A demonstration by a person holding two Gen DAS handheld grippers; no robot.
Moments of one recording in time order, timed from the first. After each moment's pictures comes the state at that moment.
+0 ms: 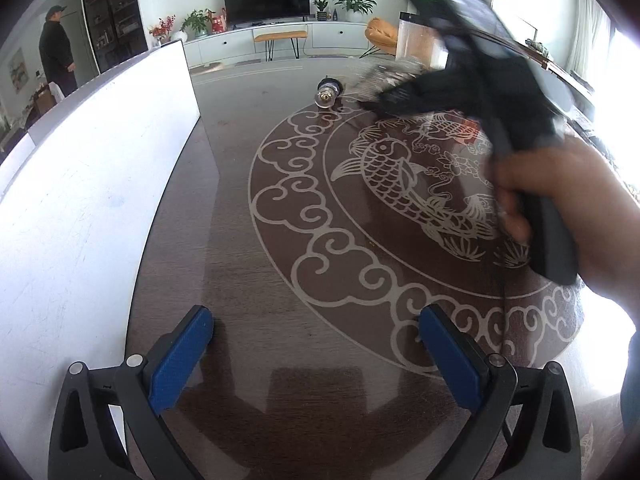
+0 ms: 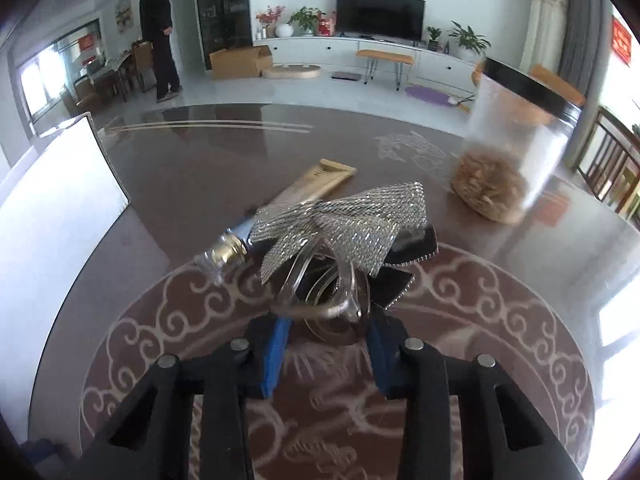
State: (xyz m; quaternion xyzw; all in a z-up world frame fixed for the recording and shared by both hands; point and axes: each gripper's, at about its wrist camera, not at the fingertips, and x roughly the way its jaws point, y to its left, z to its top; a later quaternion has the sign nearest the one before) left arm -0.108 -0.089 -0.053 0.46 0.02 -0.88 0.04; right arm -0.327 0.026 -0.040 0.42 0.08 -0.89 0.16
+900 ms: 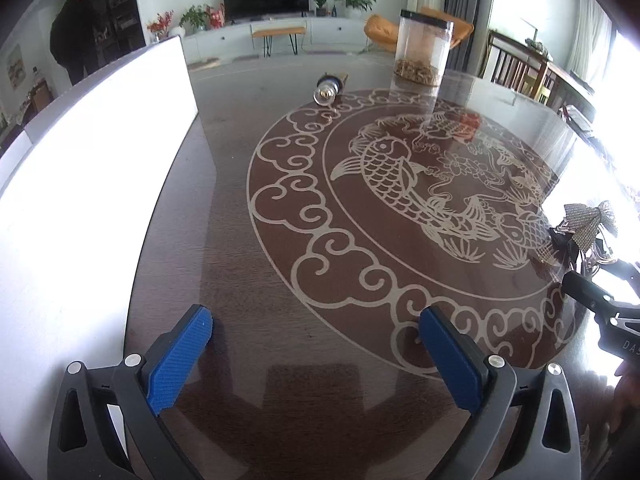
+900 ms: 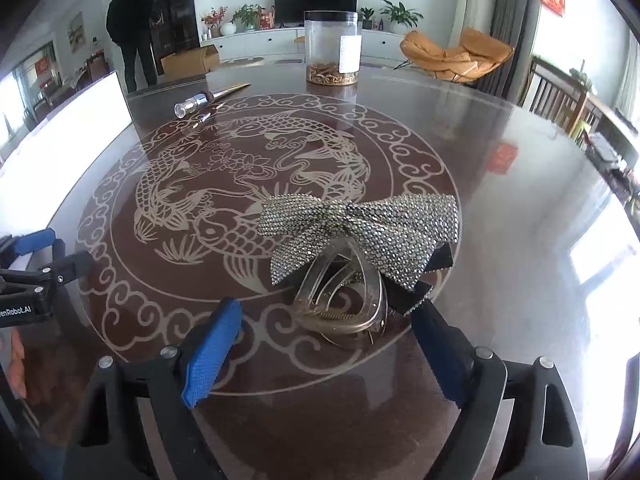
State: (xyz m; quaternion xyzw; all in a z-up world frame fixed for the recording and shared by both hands) left arm -0.116 -0.093 -0.052 0.48 0.02 -0.88 0.03; right arm -0.129 0.181 -0.036 0.45 0.05 -0.89 0.08
